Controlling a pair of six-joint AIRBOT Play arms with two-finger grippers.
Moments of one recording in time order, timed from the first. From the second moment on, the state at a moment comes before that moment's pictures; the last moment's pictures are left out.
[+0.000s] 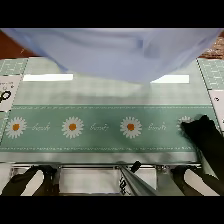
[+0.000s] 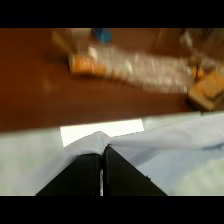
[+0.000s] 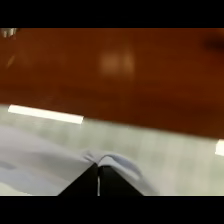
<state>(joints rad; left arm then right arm) 0.24 -0.85 1.50 0.68 -0.98 -1.14 -0.36 -1.08 1.78 -0.82 1.23 1.19</state>
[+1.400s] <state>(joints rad) 0.24 -0.73 1.55 1.09 -1.65 -1.44 -0.36 -1.06 1.92 -1.10 1.81 1.45</state>
